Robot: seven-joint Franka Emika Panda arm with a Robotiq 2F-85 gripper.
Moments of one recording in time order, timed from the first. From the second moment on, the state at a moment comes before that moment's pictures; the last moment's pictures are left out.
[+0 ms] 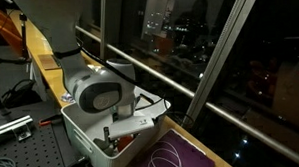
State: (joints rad) arm -0.12 0.45 -0.13 -2.37 -0.33 2.93 -1.23
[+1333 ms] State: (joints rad) arm -0.14 0.05 0.19 -2.50 0.11 2.72 -1.20
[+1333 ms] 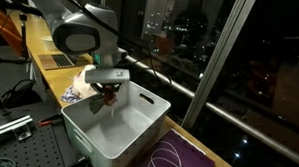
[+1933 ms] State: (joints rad) arm 0.11 -0.33 0.16 -2.47 0.07 2.46 -1.07
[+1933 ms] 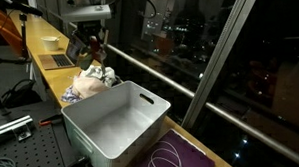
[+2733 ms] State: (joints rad) arm 0.25 -0.03 0.21 -2.15 -0.02 2.36 -0.98
